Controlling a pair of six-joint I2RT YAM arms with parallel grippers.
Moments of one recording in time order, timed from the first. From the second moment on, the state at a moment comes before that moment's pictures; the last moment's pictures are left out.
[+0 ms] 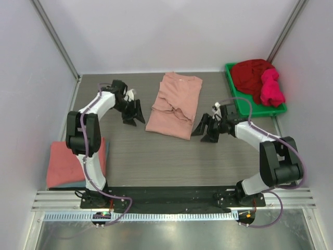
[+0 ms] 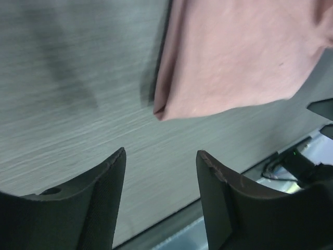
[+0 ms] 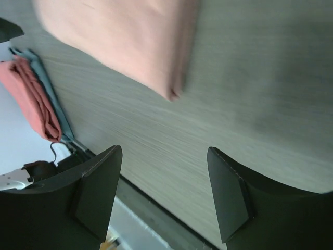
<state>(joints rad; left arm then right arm) -0.16 1.93 1.51 -0.84 0.49 -0.27 0.20 1.46 0.83 -0.29 -0.56 0.58</state>
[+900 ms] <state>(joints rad) -0.17 2.16 1.49 -0.80 0.70 -0.40 0.22 1.65 0.74 -0.11 -0.63 0.82</state>
